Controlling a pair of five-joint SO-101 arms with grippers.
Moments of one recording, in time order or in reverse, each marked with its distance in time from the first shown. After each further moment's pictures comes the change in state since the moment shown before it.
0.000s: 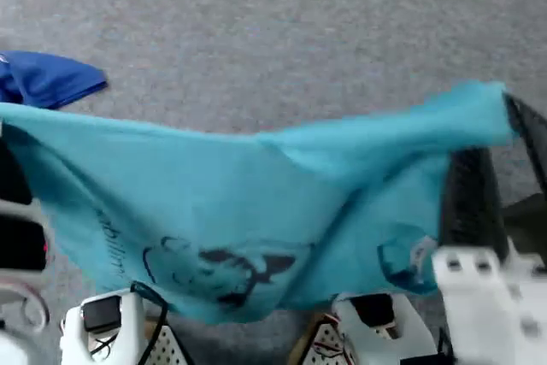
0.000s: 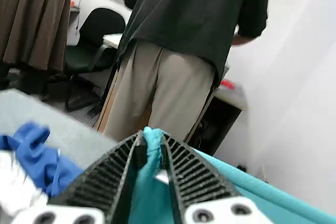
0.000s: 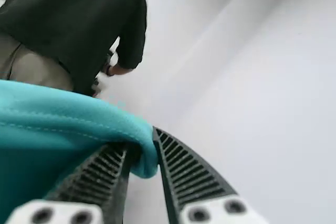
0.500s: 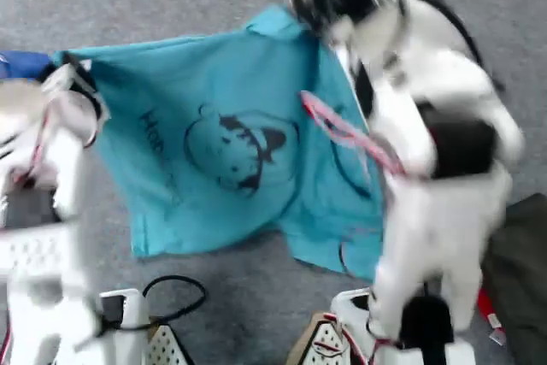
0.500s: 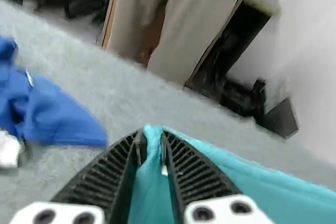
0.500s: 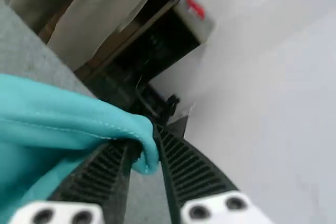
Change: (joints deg) left arm 5.8 9.7 53.2 -47.6 -0.2; right arm -0.4 20.0 37.8 -25.9 7.2
